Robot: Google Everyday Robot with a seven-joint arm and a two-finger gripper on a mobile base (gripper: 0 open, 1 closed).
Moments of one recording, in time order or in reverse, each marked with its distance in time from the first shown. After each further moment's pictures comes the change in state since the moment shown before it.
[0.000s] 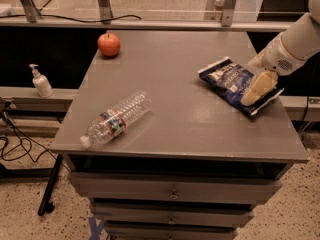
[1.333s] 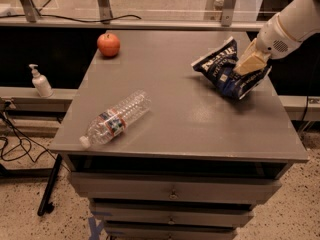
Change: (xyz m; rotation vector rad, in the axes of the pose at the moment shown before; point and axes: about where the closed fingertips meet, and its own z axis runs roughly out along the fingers) arm -0.049 -0.004 -0.023 -0.037 -0.081 0.016
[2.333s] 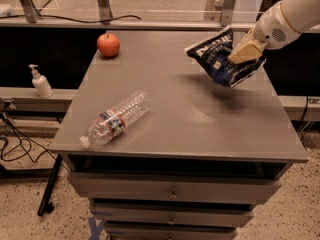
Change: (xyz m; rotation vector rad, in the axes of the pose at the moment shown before) arm -0.033 -0.004 -0.015 0.016 -0.117 0.050
